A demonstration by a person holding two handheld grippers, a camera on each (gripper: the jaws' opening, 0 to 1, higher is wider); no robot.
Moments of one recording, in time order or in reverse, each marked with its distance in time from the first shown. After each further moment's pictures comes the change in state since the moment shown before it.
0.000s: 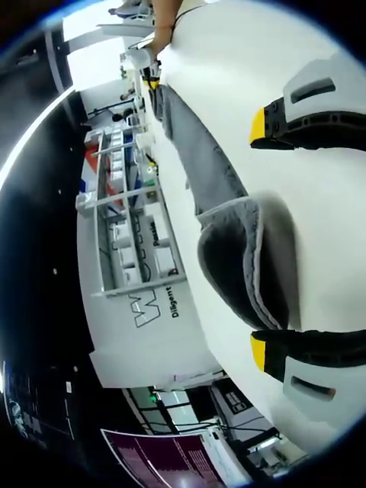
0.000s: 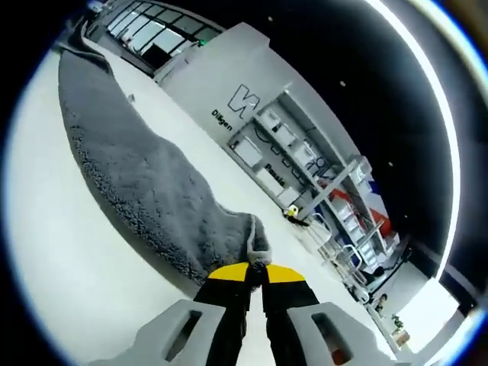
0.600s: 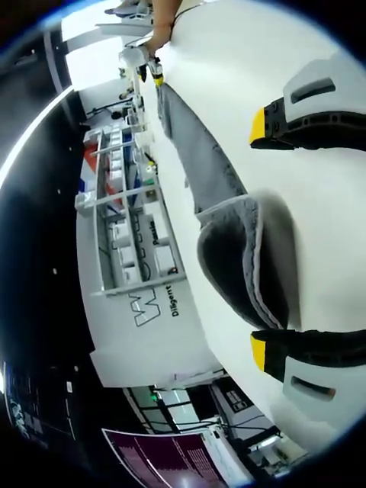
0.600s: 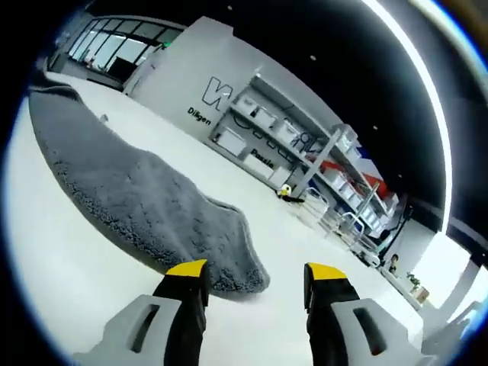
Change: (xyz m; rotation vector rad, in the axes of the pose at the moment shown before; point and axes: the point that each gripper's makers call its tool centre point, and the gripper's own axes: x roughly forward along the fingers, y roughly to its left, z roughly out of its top) left arm -0.004 -0.002 0.000 0.005 0.003 0.009; right arm 0.014 -0.018 -0.012 0.255 0.082 -0.019
